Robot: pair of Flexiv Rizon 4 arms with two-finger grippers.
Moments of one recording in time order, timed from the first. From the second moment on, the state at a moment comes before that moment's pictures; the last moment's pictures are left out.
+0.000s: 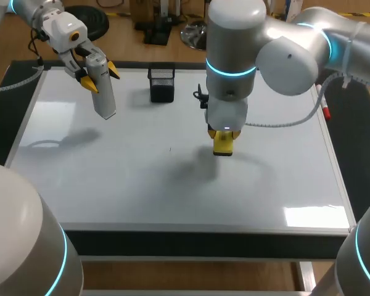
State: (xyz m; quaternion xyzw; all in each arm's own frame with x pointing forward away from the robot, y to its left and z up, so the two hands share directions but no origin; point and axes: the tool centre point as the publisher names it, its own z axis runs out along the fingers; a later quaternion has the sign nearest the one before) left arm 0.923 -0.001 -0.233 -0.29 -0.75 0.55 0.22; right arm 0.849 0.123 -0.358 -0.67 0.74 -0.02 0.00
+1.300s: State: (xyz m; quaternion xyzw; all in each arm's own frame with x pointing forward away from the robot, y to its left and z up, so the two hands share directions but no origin) left arm 0.923 -0.001 -0.233 -0.29 -0.75 0.55 0.22; right arm 1.050 0.137 -0.390 -0.70 0.72 -0.01 0.02
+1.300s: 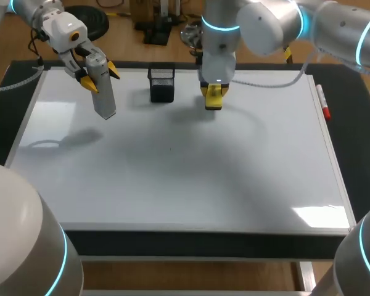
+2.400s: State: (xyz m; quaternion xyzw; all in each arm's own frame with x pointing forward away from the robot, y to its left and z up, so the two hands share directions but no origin) left arm 0.923 -0.001 -0.233 -0.29 -0.75 0.55 0.22; right arm 1.072 0.141 -0.421 -0.69 0.72 -0.01 -0.01
